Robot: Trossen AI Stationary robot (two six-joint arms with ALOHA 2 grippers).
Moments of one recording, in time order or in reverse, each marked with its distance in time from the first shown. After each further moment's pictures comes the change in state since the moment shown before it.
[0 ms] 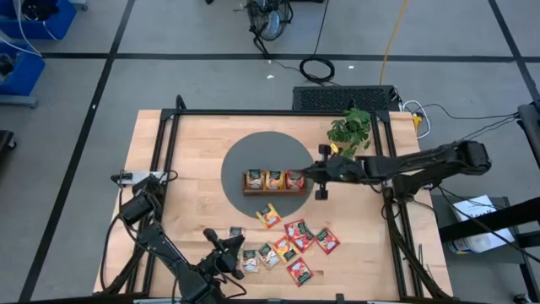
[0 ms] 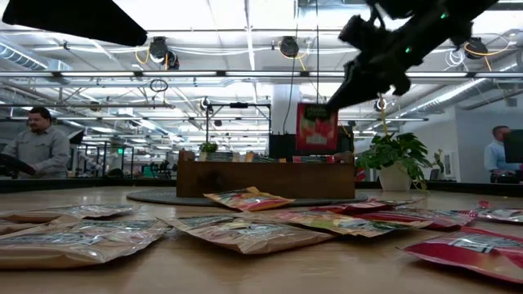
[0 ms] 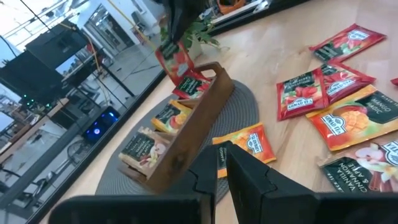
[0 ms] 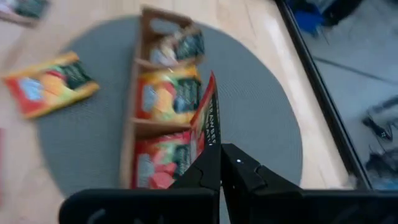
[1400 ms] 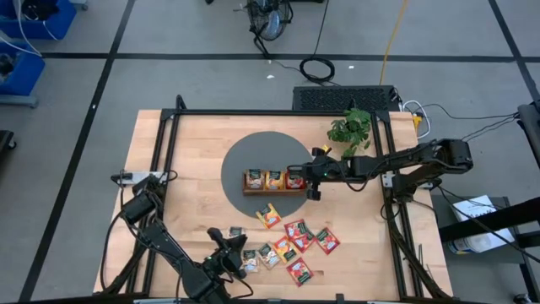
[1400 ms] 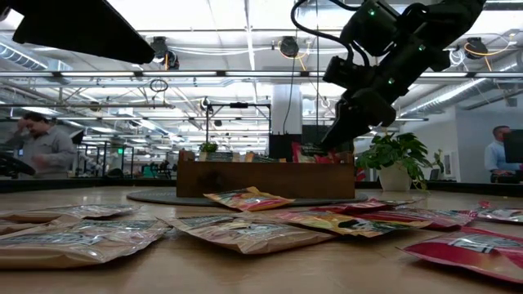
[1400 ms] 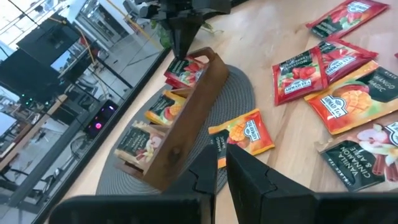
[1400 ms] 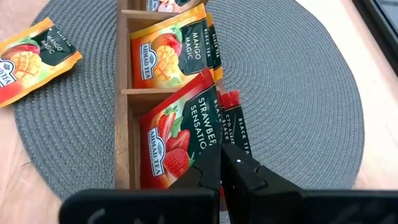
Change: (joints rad) left arm 0.032 0.001 0.000 0.087 0.056 0.155; right arm -0.065 0.196 0.001 0.060 -0.097 0.152
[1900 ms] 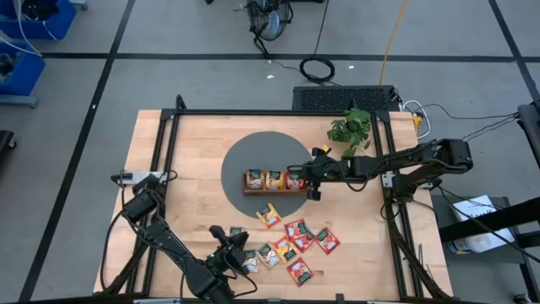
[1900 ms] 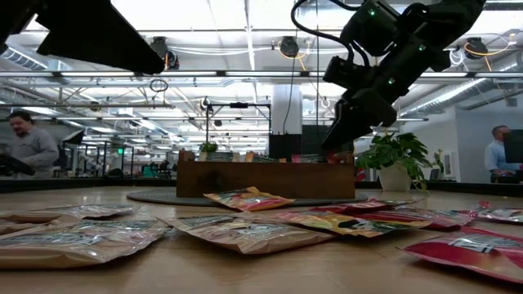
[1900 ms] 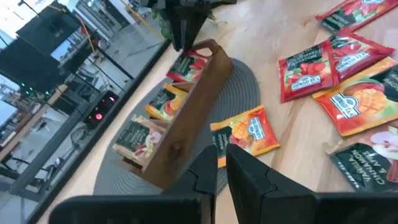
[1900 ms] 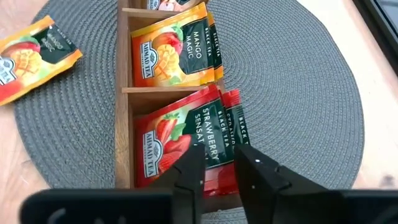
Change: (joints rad) left arm 0.026 0.000 0.000 0.022 0.024 0.012; right arm 0.002 0.000 0.000 -0.001 0.002 -0.012
